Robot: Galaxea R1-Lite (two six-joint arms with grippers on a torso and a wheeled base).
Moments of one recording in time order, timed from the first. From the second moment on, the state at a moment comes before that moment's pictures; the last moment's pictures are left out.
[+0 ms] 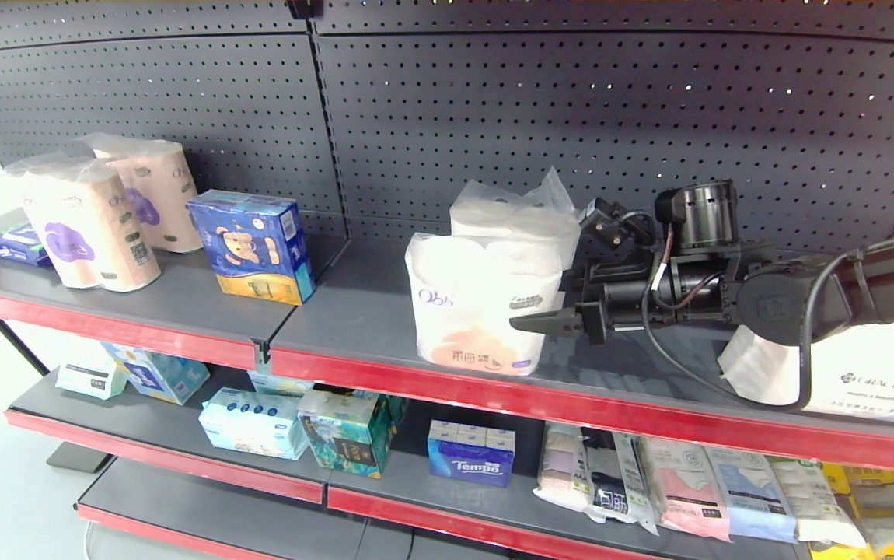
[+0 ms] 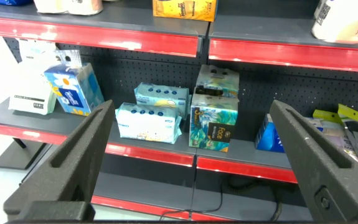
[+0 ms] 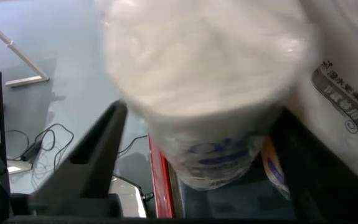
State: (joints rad) left arm 0.00 0.00 0.00 0.00 -0.02 0.00; right arm 0.34 1.95 -1.18 -0.29 0.78 -0.34
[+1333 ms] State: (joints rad) left arm 0.00 0.00 0.00 0.00 -0.02 0.00; right arm 0.33 1.89 -1.12 -0.28 0.73 -0.30
